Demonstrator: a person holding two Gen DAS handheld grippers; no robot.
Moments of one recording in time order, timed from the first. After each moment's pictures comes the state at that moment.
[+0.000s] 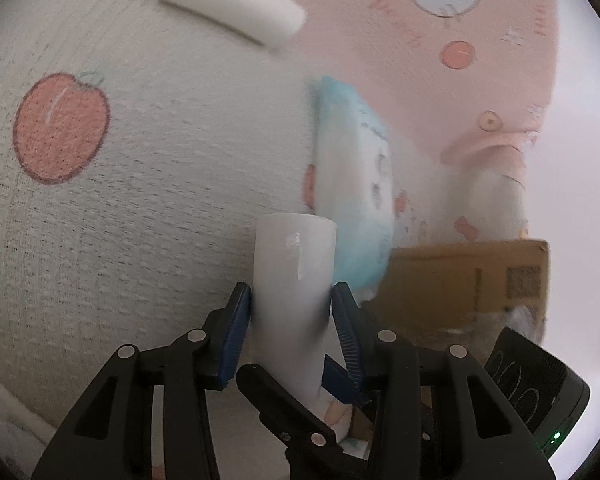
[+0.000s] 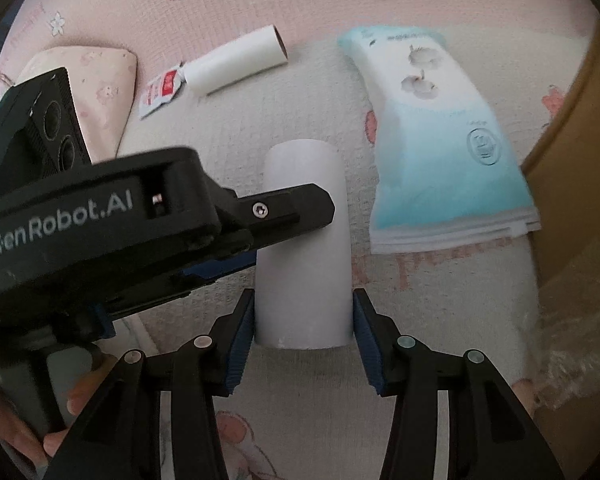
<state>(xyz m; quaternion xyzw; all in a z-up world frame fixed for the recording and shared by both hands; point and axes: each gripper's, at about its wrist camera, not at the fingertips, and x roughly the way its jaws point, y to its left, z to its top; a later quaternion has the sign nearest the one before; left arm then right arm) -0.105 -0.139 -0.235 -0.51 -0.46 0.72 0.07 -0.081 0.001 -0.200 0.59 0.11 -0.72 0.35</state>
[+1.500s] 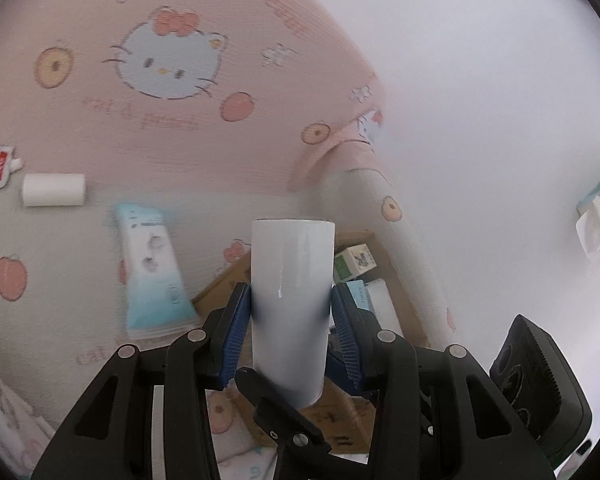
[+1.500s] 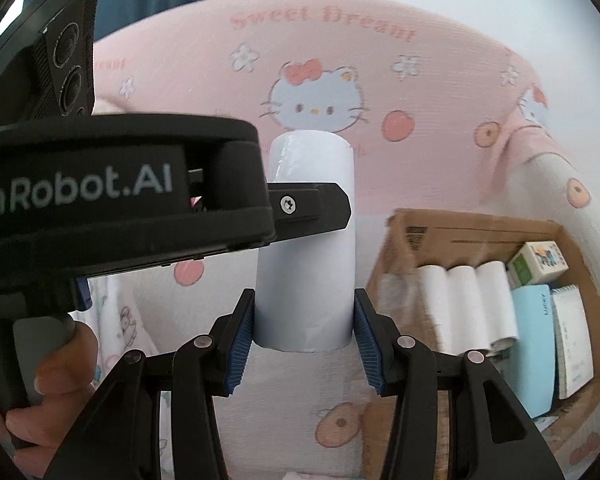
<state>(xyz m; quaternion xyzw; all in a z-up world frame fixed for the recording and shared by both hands) -0.094 -0.045 -0.014 -0.37 -0.34 0.85 0.16 -0.080 0.093 -0.029 0.37 0.17 -0.84 0.36</state>
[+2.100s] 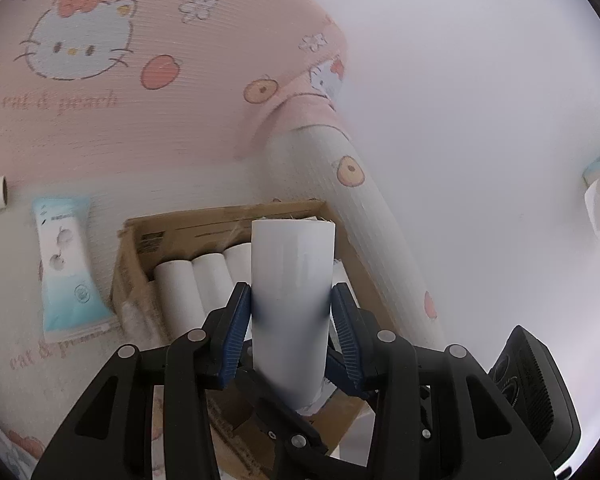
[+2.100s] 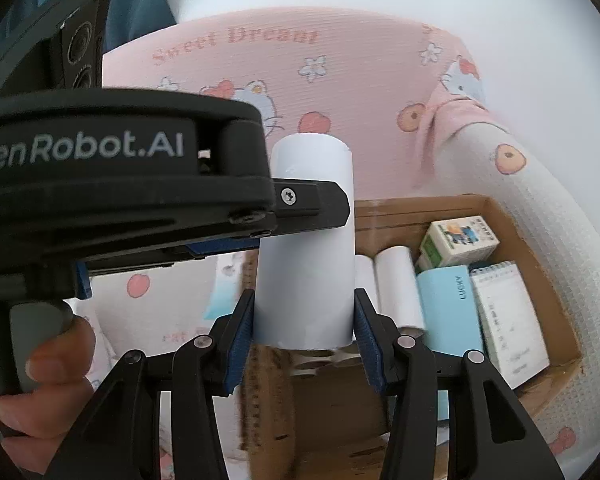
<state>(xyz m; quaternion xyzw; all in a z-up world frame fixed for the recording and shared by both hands) -0.154 0.048 0.005 -0.41 -0.31 0.83 0.21 -0.148 0.185 -0.015 0.37 0.12 -0.87 0.31</state>
